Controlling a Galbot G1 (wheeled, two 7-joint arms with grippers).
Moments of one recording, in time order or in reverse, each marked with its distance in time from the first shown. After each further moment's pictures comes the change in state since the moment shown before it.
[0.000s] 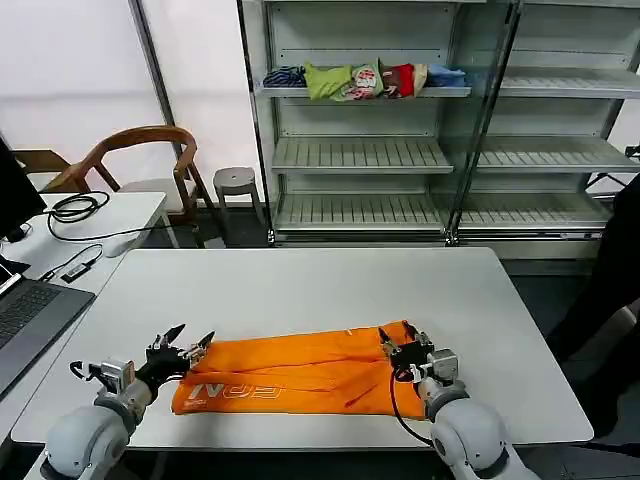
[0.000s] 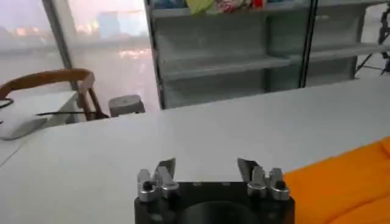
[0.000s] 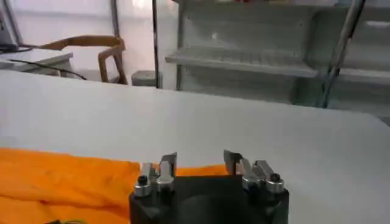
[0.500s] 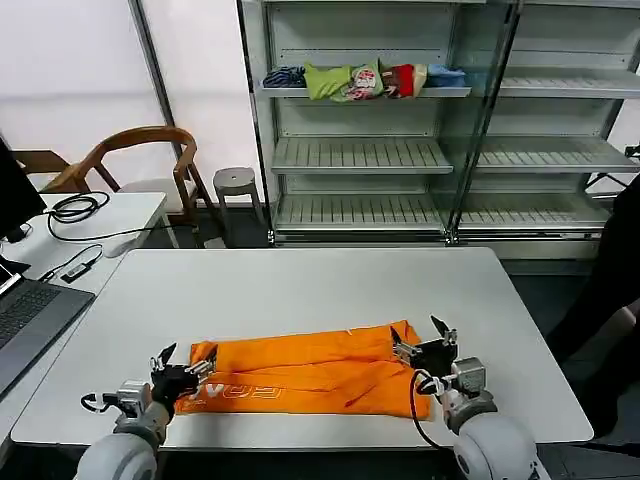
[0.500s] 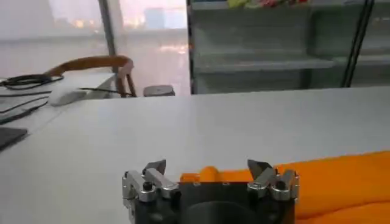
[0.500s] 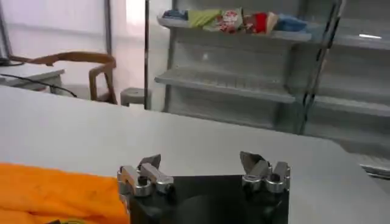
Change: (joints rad) left arm 0.059 -0.063 0.089 -0.033 -0.020 -0.047 -0.280; right arm -0.104 -0.014 0.092 0.111 -0.057 0.028 -0.025
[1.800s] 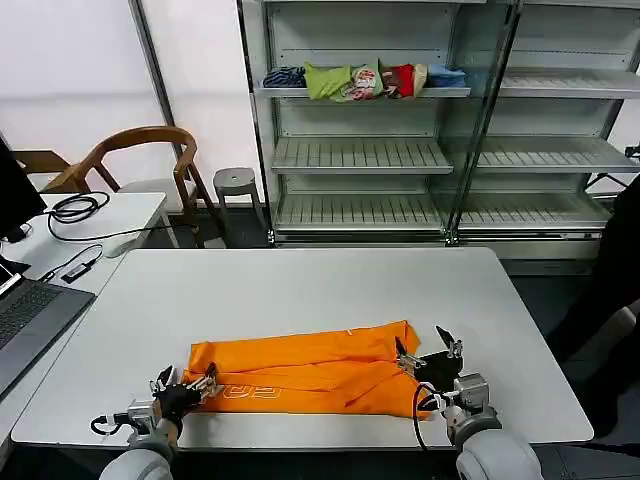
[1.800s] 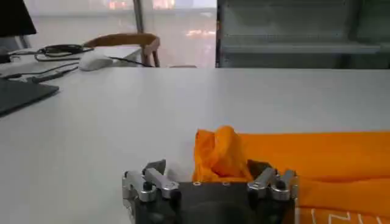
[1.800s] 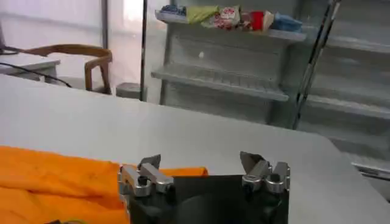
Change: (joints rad) left arm 0.017 -0.047 0.053 0.047 -0.016 -0.021 -0.114; right arm -0.059 0.021 0.011 0.009 -0.067 0.025 -0.016
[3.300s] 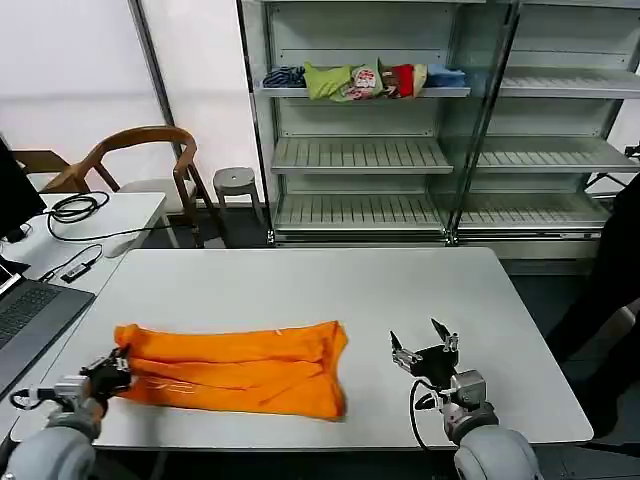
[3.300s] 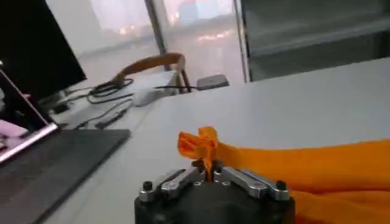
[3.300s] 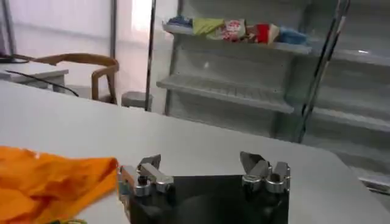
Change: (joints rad) left arm 0.046 0.210 -0.308 0.059 0.045 0.056 0.171; right arm 0.024 -0.006 -0.010 -0.003 -0.010 0.034 -0.021
